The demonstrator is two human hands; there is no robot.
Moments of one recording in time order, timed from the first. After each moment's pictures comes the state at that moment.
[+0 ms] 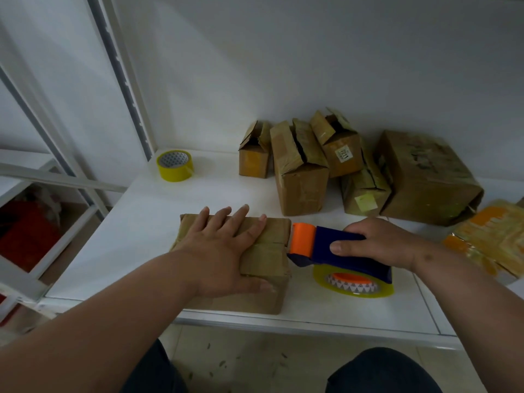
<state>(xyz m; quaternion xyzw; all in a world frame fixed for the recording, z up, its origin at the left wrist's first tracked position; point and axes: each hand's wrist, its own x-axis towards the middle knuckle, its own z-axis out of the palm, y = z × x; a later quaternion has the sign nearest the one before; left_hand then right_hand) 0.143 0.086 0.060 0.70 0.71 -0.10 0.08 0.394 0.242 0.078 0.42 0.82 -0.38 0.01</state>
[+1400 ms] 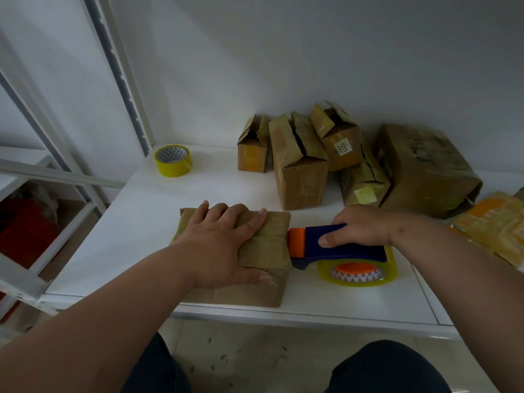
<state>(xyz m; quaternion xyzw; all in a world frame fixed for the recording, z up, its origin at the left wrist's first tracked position) 0.137 0.087 0.057 0.71 0.70 -0.07 0.07 0.360 0.247 0.090 0.45 0.83 -0.29 0.18</state>
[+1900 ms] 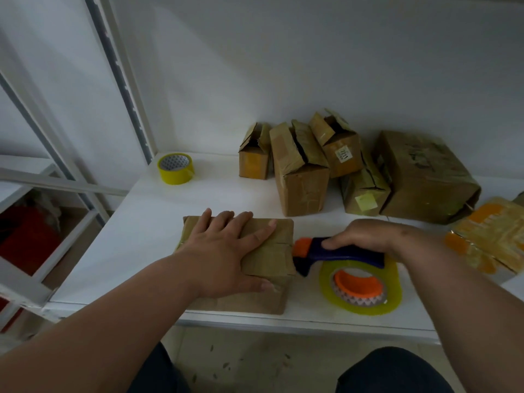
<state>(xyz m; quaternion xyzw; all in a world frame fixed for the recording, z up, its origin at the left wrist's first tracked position) 0.139 0.083 0.062 0.72 0.69 -0.09 0.07 0.368 0.246 0.083 0.56 0.72 -0.39 0.15</state>
